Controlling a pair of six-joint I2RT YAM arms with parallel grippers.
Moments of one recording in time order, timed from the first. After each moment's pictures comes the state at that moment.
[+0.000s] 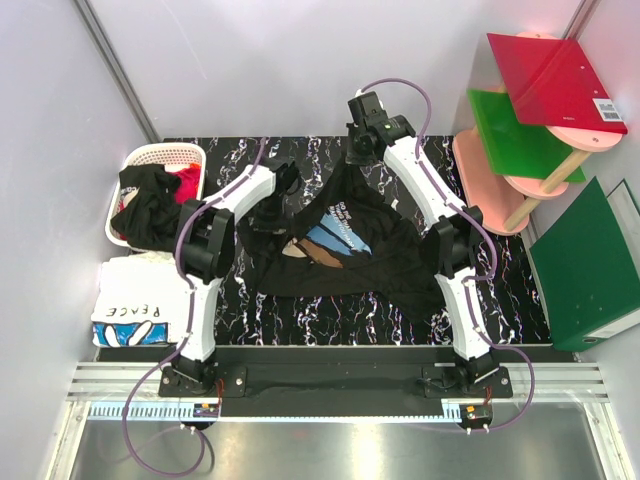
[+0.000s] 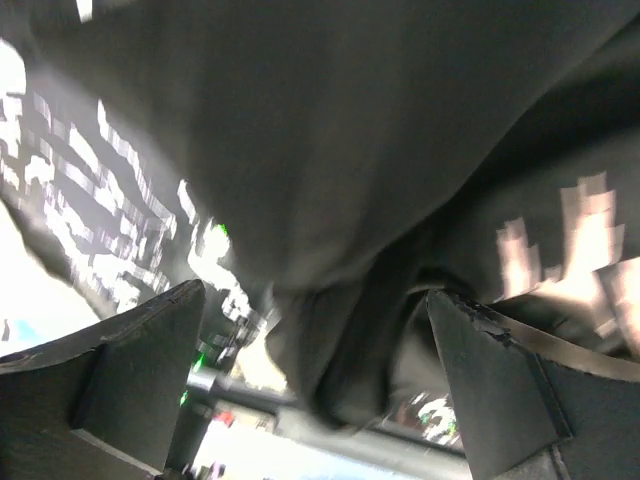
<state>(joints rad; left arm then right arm) -0.39 2.17 1.79 -1.29 -0.21 -0.54 0.47 2.34 2.49 -0.97 0.11 0.43</state>
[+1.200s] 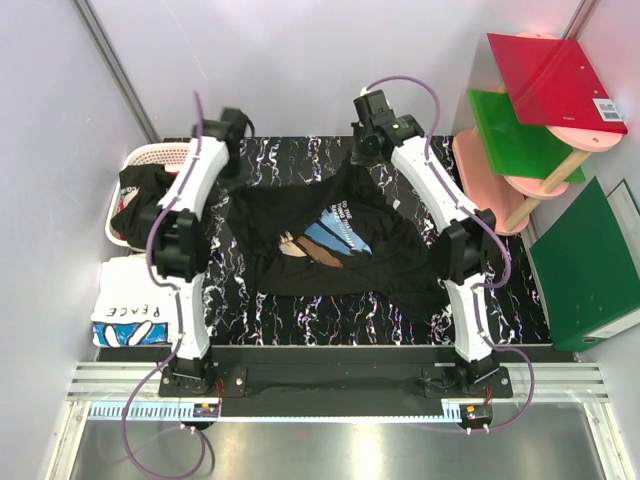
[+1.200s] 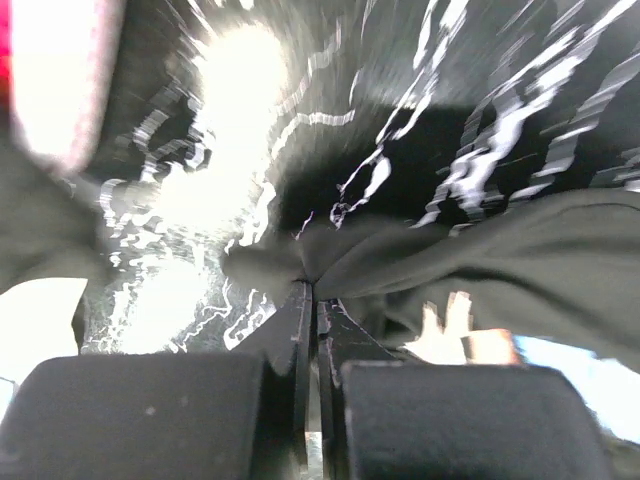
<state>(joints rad) -0.18 2.17 2.09 -1.27 -0.23 -0.60 0.46 2.24 2.37 -0.97 0.12 0.42</state>
